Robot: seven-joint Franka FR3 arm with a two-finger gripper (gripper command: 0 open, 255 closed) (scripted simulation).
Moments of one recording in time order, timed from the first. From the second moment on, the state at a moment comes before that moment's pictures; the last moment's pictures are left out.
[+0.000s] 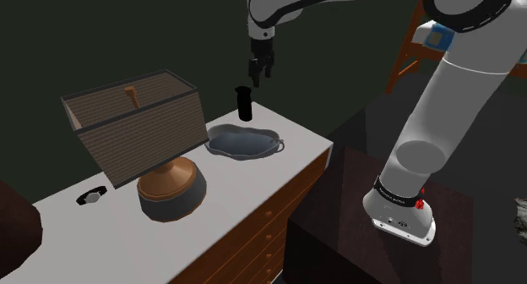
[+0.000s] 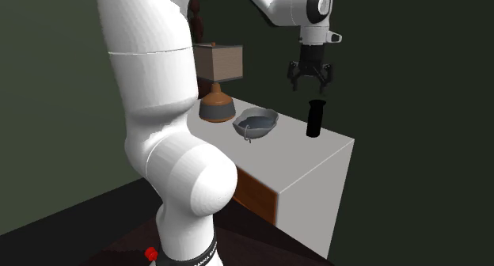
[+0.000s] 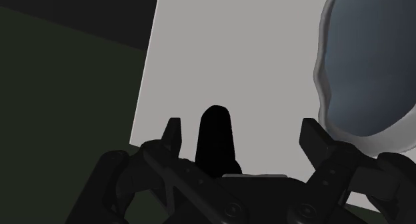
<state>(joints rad) -0.01 -0.04 0.04 -1.93 0.00 1.90 -0.15</state>
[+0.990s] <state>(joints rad) -0.01 0.26 0.03 -1.74 -0.01 1.98 -0.18</state>
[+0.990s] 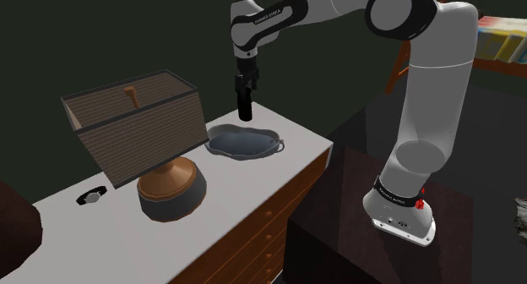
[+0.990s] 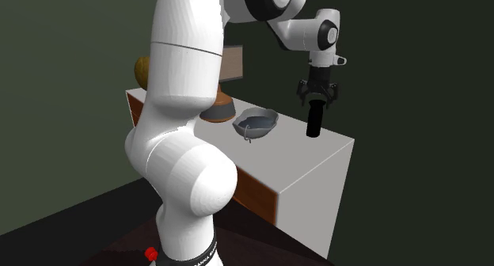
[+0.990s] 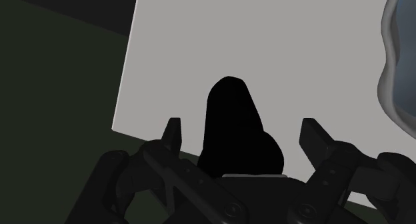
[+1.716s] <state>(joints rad) -0.01 0.26 0.03 -1.74 -0.01 1.99 -0.18</state>
